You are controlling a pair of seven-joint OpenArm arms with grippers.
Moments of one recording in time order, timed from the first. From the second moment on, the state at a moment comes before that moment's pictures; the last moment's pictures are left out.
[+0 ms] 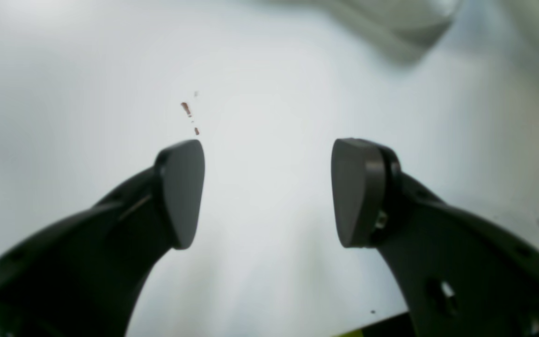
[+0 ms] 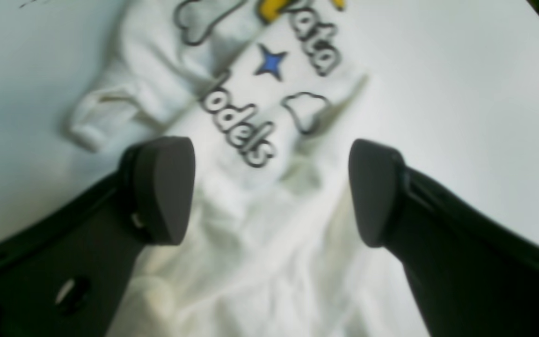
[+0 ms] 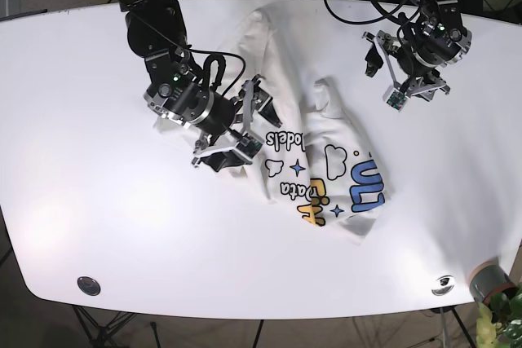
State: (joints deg) left arm 17.1 -8.0 -18.5 112.7 -9.9 -40.2 60.2; right arm 2.7 3.9 -15.7 103.7 1.7 36.2 -43.7
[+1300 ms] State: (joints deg) left arm 16.8 -9.9 -31.8 112.6 -9.3 -40.0 60.6; right arm 15.0 -1.1 -38.1 65.2 1.5 27.6 -20.1
